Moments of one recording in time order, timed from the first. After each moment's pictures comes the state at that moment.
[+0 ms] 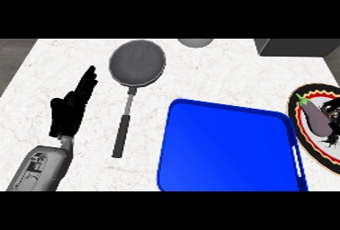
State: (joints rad) left arm -0.28 0.29 -0.13 -1.39 0.04 0.14 0.08; right arm -0.58 -0.82 0.29 -0.31 0.20 -0.02 -0.90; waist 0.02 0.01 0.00
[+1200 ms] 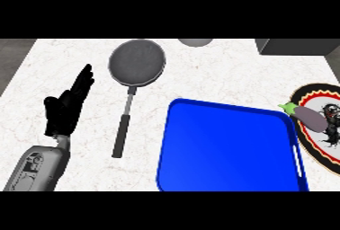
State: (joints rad) left arm -0.28 0.28 -0.09 -1.40 0.03 0.11 0.09; right arm -0.62 -0.99 -0.07 -0.07 -0.11 0.39 -0.84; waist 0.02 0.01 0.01
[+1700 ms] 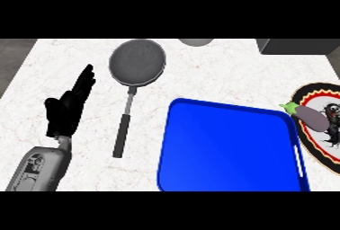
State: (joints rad) left arm -0.27 0.27 -0.09 -1.42 0.03 0.12 0.10; right arm -0.52 -1.09 -0.12 -0.10 -0.15 0.47 -0.79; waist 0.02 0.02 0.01
